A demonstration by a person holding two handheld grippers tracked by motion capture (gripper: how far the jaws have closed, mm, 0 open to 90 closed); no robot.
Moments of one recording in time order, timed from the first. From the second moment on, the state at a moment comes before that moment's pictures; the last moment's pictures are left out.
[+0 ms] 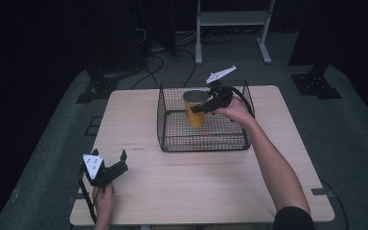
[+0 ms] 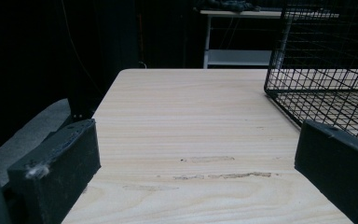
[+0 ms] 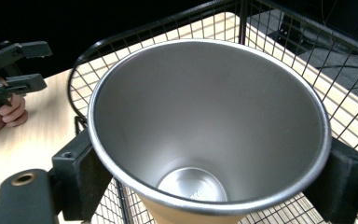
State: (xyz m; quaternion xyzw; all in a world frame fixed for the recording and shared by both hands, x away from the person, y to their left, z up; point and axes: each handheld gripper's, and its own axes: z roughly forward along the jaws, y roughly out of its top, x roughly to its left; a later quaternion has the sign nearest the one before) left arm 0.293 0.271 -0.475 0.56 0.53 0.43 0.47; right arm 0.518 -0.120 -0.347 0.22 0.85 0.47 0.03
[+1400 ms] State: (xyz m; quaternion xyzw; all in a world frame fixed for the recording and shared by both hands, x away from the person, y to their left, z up) left arm 0.293 0.271 -0.475 0.56 0.53 0.43 0.47; right arm 0.544 -0.107 -0.404 0.25 0.87 0.43 0.03
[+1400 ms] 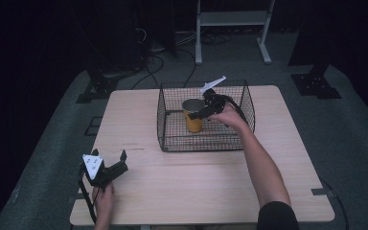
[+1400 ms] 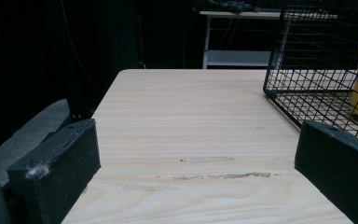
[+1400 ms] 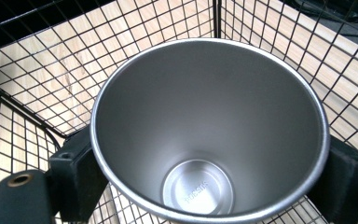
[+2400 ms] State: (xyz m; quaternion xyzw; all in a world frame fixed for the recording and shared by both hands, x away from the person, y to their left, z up) left arm 0.293 0.271 -0.475 0.56 0.53 0.43 0.47; right arm 0.535 -0.105 -0.394 0.25 0.86 0.45 0.06
